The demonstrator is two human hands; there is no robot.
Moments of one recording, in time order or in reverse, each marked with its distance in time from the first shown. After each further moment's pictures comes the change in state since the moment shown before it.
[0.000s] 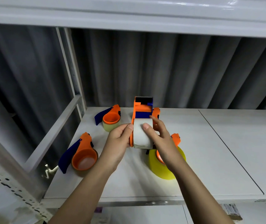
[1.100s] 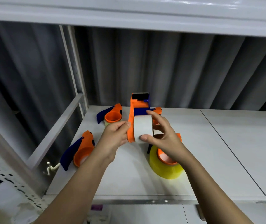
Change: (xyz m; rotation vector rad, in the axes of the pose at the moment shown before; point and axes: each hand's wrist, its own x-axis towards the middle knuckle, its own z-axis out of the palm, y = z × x) left_hand 0.013 0.002 -0.016 0.096 0.025 -0.164; right_hand 0.017 0.007 -0.020 -0.290 -0.147 -0.228
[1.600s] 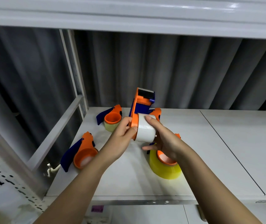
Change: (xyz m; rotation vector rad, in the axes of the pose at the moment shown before) left_hand -0.006 0.000 0.008 0.301 -0.140 0.230; right_hand 0.014 -0.009 0.003 0.583 -0.084 0.515
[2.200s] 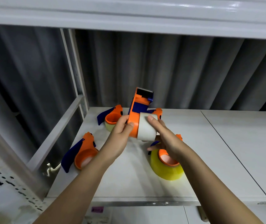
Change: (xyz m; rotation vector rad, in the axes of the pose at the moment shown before) left_hand 0.008 -0.004 -0.005 -0.095 0.085 -0.069; right_hand 0.001 -0.002 0.000 -0.170 0.027 -0.075
